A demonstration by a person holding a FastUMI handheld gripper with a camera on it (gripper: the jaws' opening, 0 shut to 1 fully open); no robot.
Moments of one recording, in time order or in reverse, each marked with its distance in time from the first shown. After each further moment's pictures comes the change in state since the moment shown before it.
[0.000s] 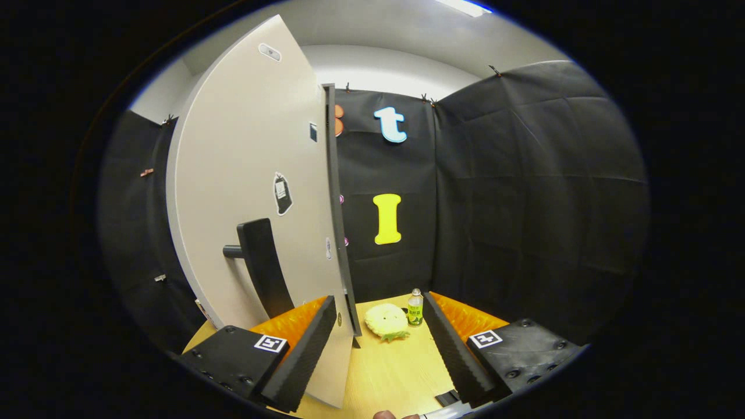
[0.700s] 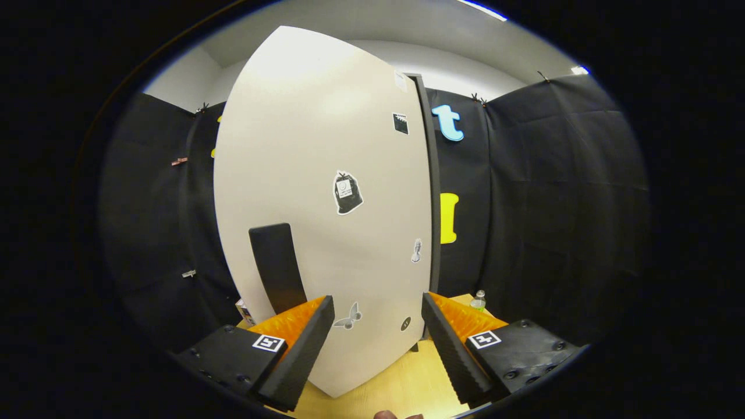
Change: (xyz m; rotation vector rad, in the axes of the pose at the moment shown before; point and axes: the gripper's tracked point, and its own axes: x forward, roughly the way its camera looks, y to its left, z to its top) arm 0.025 0.163 -0.008 -0.016 0.028 0.179
